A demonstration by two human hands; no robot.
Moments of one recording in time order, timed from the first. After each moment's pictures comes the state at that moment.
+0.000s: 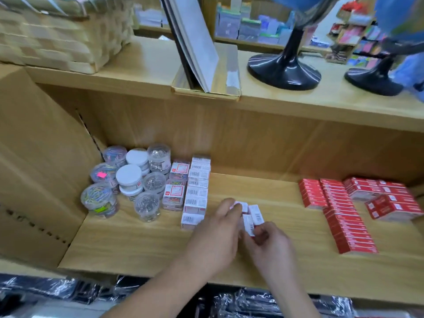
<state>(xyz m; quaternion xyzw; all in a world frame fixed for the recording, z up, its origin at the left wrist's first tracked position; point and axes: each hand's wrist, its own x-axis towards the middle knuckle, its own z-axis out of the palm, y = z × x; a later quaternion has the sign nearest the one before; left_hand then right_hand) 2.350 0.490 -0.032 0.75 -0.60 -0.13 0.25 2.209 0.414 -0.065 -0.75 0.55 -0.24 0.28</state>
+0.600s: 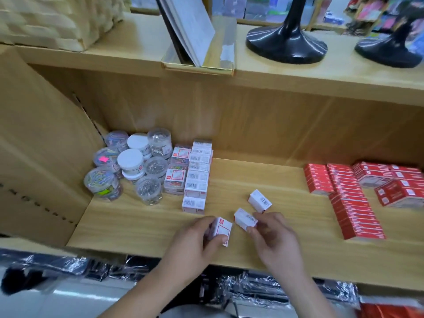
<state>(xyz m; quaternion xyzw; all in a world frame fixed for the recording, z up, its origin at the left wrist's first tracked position) 2.353 0.547 -0.078 0.76 -0.50 -0.22 0.37 2.175 0.417 -0.077 -0.77 0.39 -0.29 0.40</state>
